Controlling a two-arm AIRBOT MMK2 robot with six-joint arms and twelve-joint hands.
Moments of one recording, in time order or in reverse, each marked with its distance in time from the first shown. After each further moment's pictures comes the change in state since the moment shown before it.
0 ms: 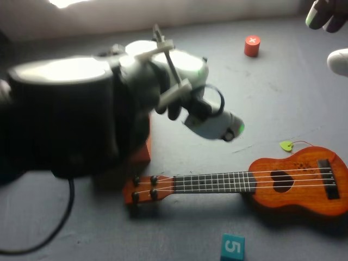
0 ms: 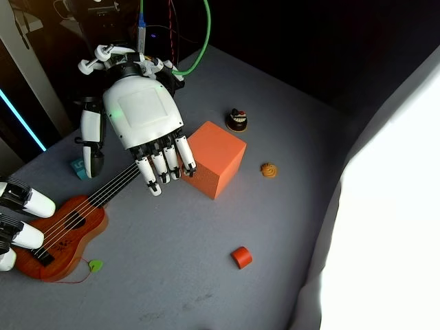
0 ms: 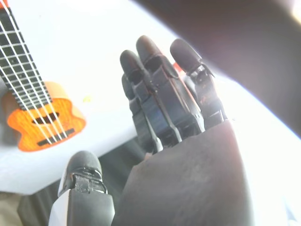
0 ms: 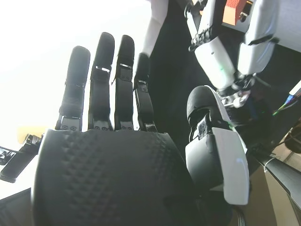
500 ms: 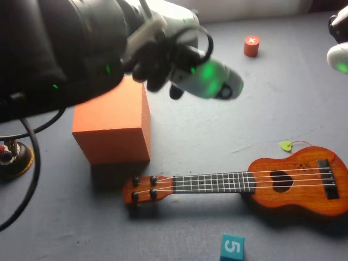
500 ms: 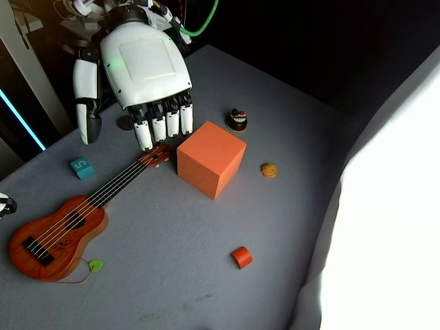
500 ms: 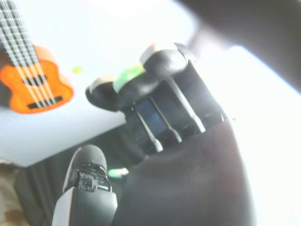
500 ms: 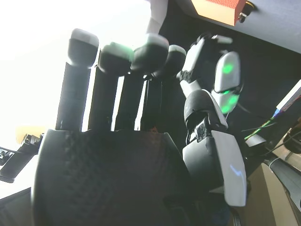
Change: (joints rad) left arm -0.215 0.105 -0.034 -0.288 0.007 0.252; right arm 0.000 0.000 -0.003 -0.002 -0.001 -0.001
